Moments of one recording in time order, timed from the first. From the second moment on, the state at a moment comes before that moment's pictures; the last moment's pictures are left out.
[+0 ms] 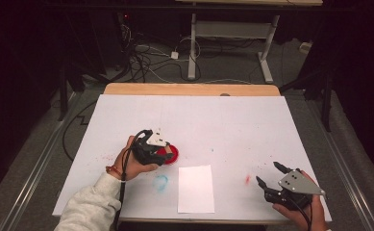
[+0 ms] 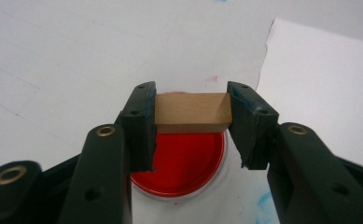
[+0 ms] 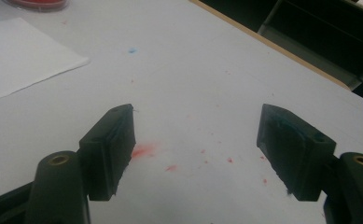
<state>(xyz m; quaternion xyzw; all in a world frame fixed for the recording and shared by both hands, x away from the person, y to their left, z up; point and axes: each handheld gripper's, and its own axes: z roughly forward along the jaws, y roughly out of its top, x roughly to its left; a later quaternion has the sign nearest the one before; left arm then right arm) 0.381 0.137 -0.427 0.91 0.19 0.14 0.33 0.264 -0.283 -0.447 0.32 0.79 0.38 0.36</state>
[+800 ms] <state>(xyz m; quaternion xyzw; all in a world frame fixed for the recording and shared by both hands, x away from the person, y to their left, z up) 0.354 0.130 -0.394 0.89 0.16 0.14 0.39 0.264 -0.282 -0.447 0.32 0.79 0.38 0.36</state>
